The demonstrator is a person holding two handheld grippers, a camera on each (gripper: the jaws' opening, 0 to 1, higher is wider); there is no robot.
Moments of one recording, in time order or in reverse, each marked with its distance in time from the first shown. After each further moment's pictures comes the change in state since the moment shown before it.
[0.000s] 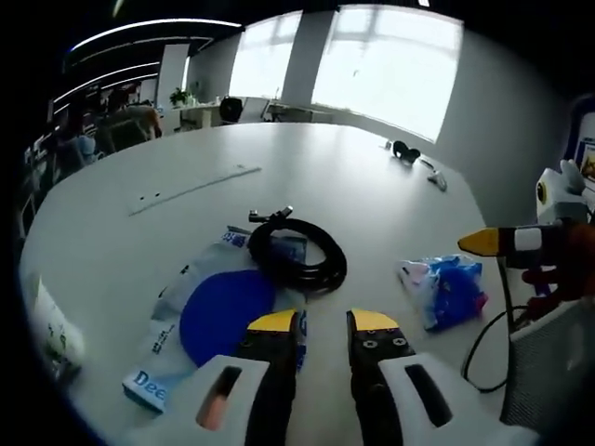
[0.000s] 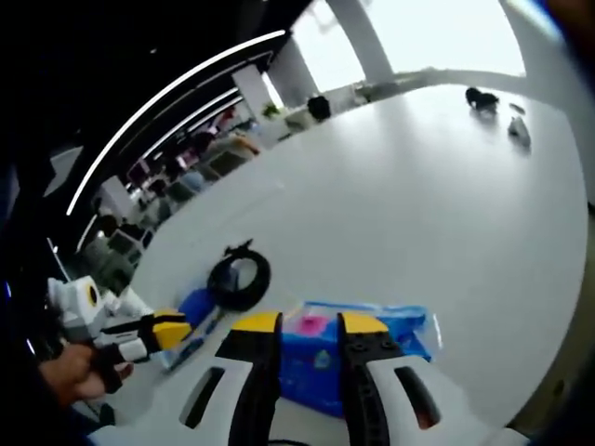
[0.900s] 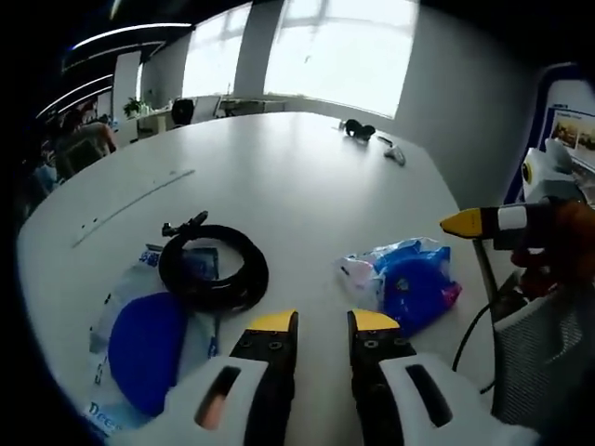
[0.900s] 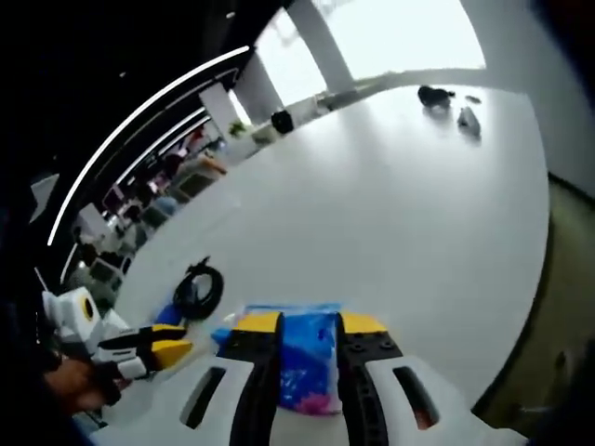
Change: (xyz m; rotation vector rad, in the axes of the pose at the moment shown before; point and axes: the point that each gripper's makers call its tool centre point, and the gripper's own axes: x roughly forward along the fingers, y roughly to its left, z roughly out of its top) left arm 0.034 -0.066 -0.004 0.116 0.060 -0.137; right arm -0.030 -0.060 0.004 0.096 -0.063 -0.108
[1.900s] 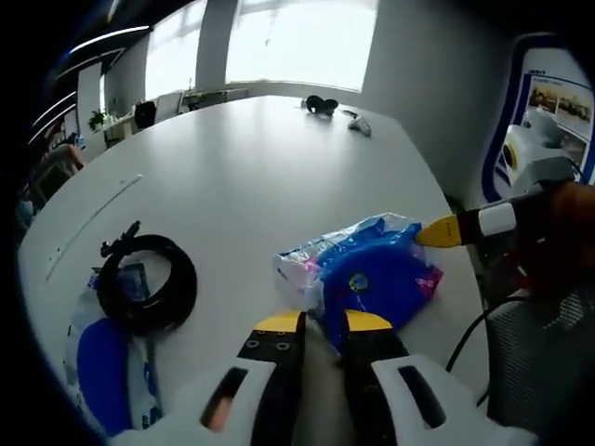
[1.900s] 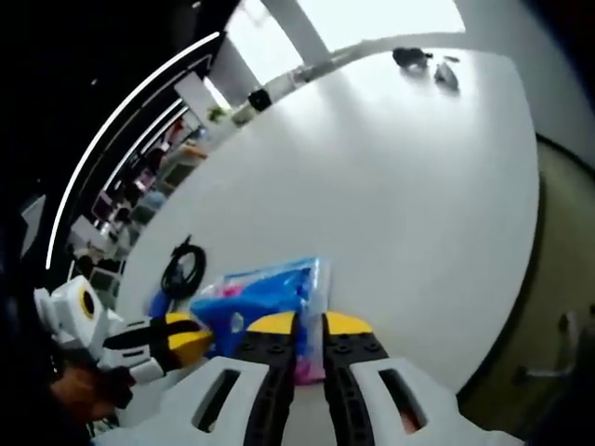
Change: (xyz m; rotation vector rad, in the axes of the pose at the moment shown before) left arm 0.037 -0.060 -0.013 0.146 0.098 -0.115; right arm -0.004 -0.027 -0.040 0.113 0.111 -0.051
